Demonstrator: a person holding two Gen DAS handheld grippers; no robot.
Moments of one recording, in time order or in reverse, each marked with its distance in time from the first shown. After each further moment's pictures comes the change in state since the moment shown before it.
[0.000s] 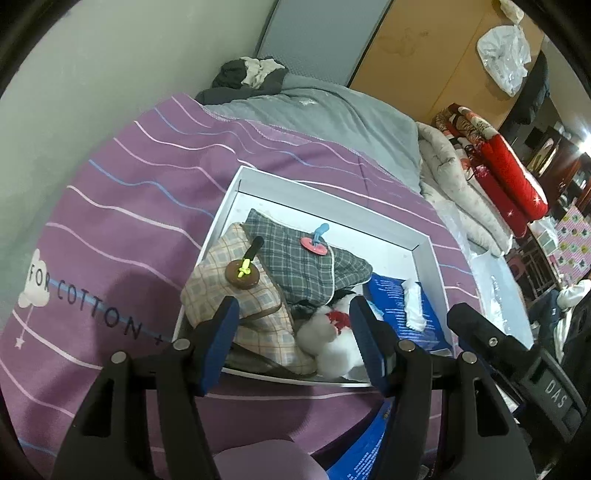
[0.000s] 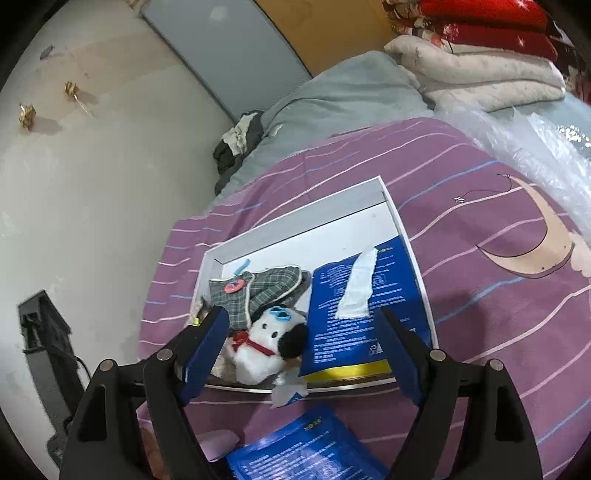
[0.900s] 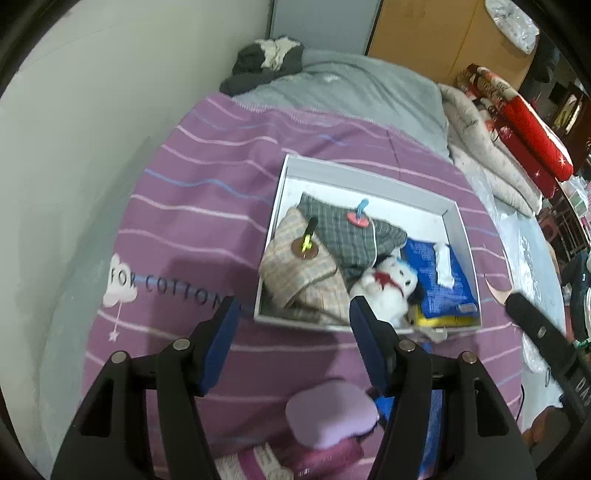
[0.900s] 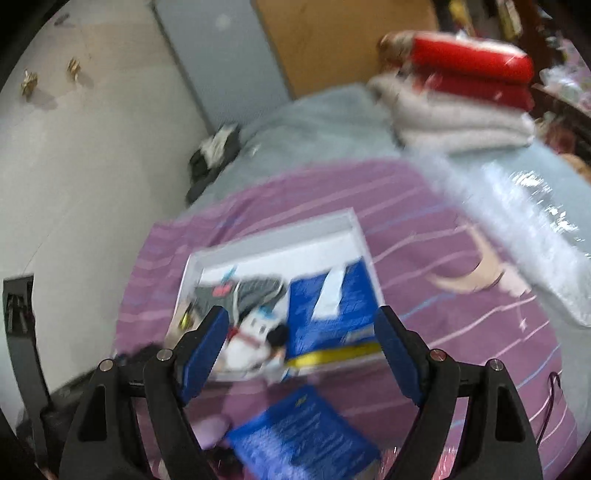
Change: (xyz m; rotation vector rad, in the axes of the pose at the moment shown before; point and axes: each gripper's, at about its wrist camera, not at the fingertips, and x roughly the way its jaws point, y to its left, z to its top) left arm -0.043 0.010 0.012 0.083 0.166 0.160; right arm -0.053 0.033 0.001 -0.072 0.005 -0.131
